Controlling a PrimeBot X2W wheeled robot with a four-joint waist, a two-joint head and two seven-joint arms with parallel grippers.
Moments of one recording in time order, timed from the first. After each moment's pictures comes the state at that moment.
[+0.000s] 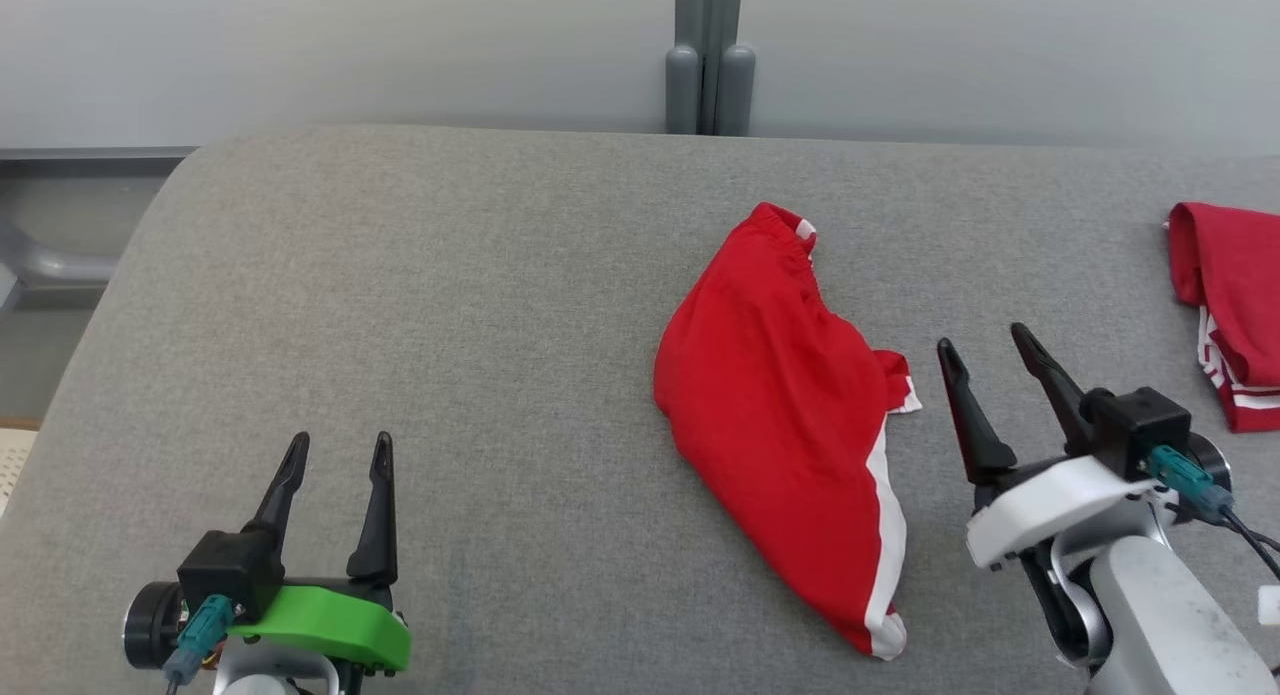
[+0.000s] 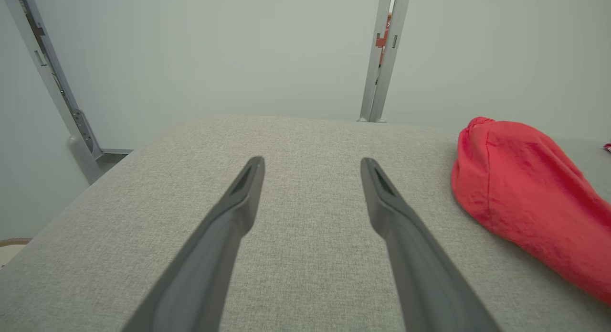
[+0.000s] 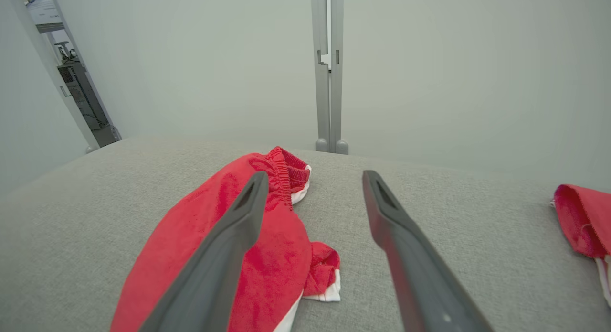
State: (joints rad) left arm -0.08 0.09 -0.06 0.27 -0.21 -0.13 -0.26; right arm -0.26 -0.22 0.20 0.35 0.30 0.13 -0.26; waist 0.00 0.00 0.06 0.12
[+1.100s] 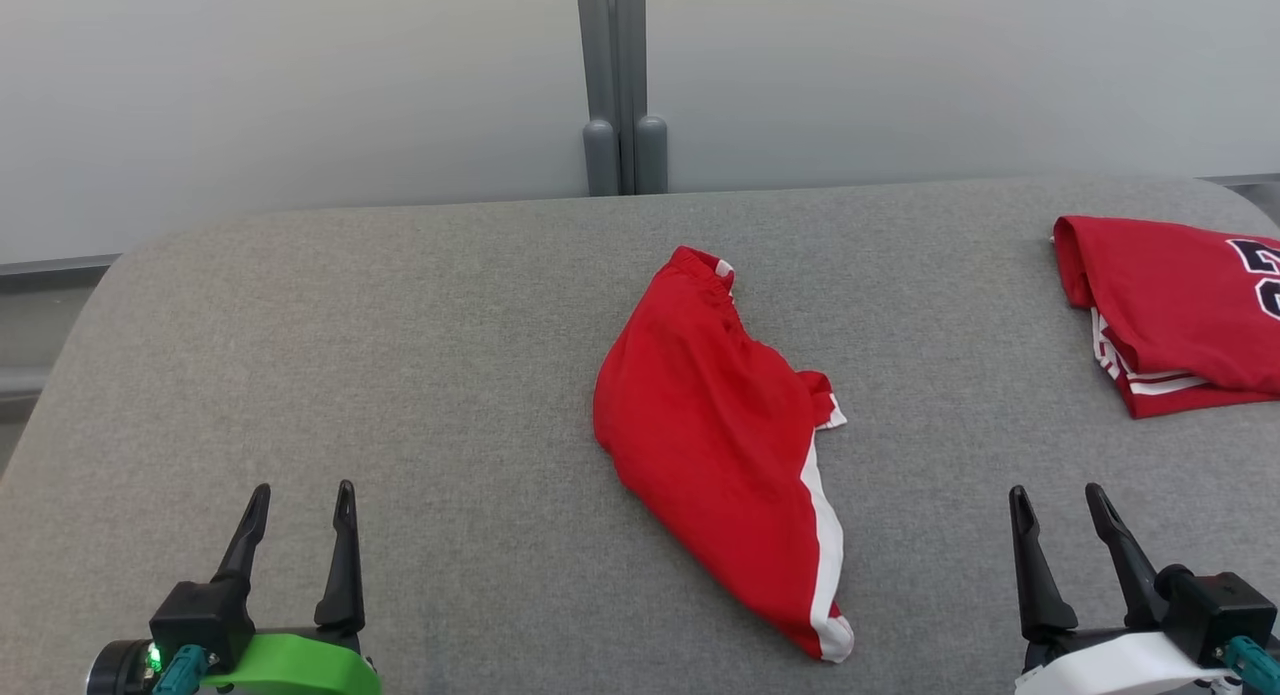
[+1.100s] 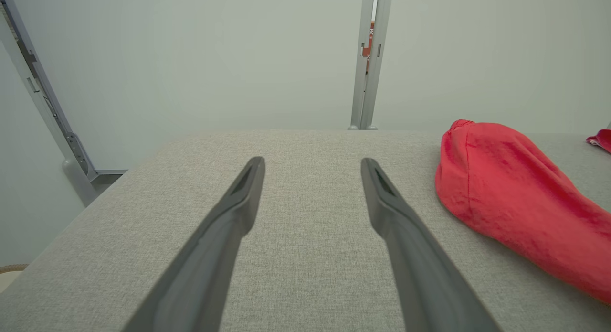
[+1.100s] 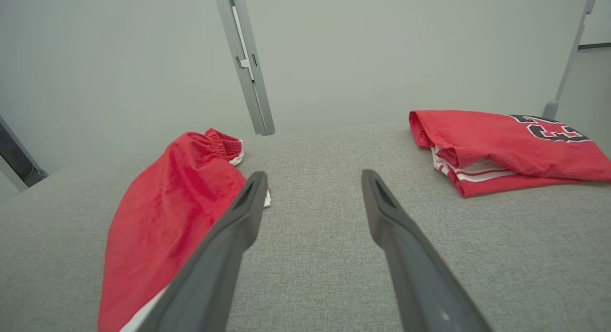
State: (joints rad) left arm 0.01 0.09 0.01 0.25 -0.16 -0.12 -0.26; right arm 0.14 -0.11 0.00 0.08 0.25 0.13 -0.26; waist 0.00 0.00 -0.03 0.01
